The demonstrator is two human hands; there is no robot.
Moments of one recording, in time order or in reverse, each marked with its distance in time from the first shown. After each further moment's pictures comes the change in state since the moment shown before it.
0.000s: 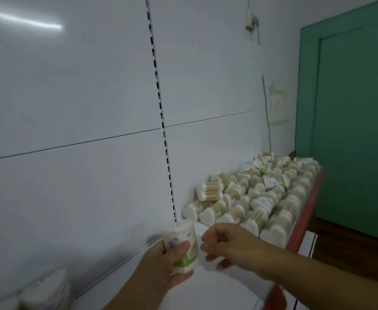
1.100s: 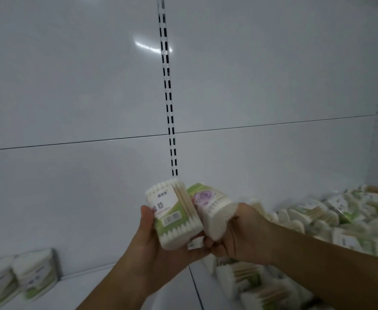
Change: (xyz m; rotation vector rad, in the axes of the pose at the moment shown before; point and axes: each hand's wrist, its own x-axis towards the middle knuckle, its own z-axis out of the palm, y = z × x) left_hand 0.069 0.047 0.100 -0.251 -0.318 0.511; right_hand 0.139 -0.033 -0.113 0.495 -0.832 0.025
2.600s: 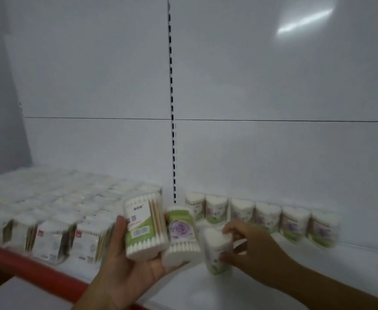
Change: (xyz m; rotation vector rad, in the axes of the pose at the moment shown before) left_hand -0.514 0.242 -0.047 -0.180 0.679 0.379; right_hand 0.197 0.229 0.407 -1.114 -0.128 -0.538
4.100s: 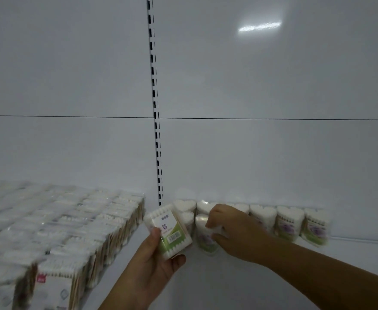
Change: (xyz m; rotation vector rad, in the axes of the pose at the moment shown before) left_hand 0.085 -0.001 -0.070 0.146 0.195 0.011; right_hand 0.070 0.003 0.008 -0.499 -0.039 -0.121
